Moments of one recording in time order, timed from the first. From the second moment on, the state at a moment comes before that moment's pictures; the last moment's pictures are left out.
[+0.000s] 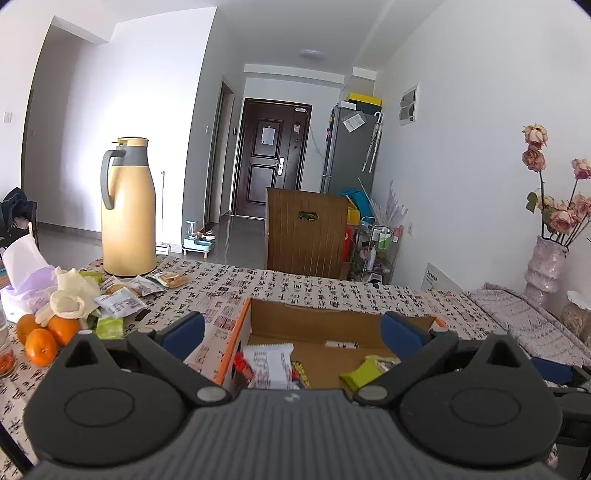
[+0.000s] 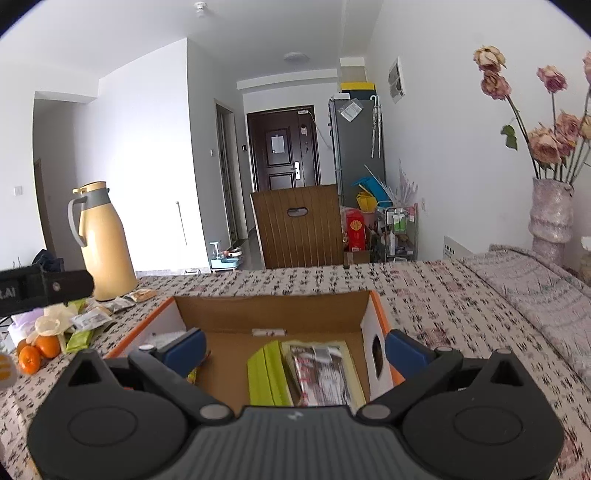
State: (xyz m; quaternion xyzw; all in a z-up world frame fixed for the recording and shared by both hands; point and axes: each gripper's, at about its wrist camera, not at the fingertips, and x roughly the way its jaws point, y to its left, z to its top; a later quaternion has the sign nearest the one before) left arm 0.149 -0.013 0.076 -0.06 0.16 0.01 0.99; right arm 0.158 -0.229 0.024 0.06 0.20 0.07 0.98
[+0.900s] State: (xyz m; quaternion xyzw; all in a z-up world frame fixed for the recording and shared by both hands) left arm 0.065 0.040 -0.020 -0.07 0.24 0.02 0.97; right arm 0.048 -0.245 -0.050 0.04 0.29 0.05 0.96
